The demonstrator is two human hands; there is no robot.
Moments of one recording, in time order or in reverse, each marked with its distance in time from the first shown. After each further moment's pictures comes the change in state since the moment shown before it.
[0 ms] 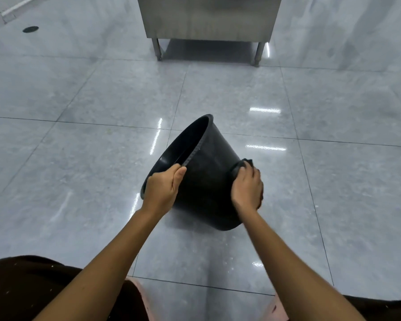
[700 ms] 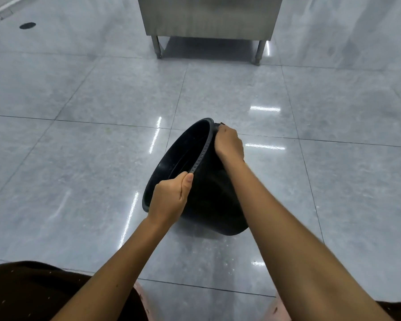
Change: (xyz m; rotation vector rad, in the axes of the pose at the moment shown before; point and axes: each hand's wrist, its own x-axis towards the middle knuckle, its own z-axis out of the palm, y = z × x) left_hand -0.010 0.006 0.011 0.011 0.021 0.050; right_hand 0.042 -0.114 0.015 -0.047 -0.245 -0.085
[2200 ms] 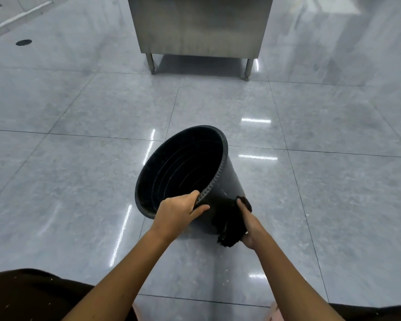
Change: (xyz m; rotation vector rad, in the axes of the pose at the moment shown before) left_hand -0.002 0.010 0.015 0.235 -0.106 0.297; right_hand -0.062 0.174 -0.015 0.757 -0.215 0.677
